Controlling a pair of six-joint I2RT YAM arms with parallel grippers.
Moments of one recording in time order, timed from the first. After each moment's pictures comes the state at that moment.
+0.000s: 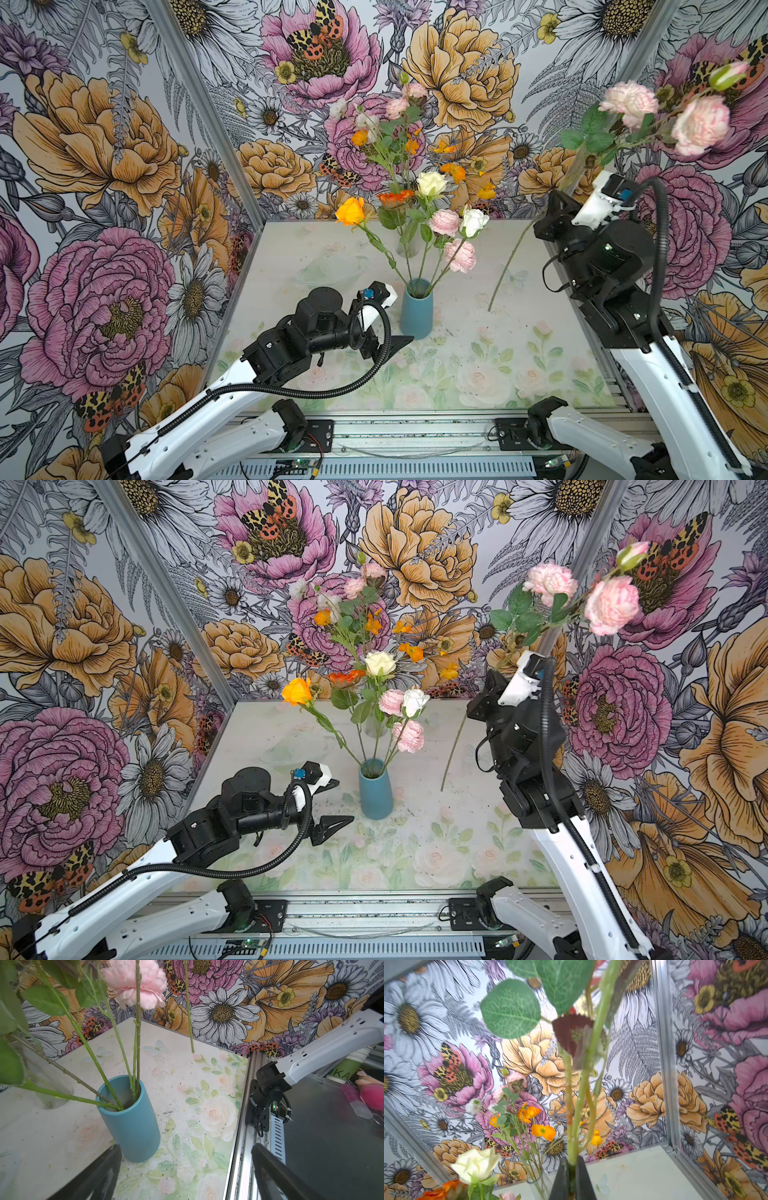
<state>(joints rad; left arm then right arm) -0.85 0.80 0.91 -0.49 0.30 -0.01 0.40 0.95 1.41 -0.30 0.40 0.25</state>
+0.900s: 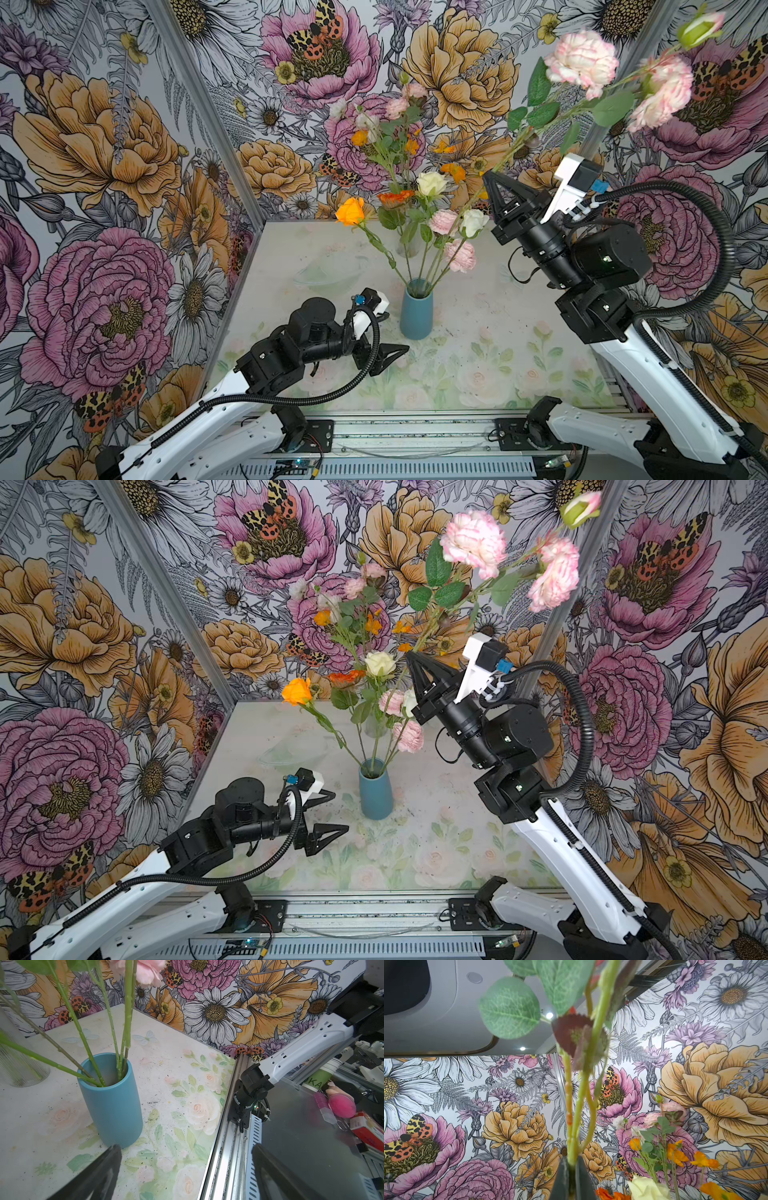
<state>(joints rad) -0.85 0.74 0.83 -0.50 0.34 -0.12 0.66 1.09 1.41 0.13 -0.11 0.30</state>
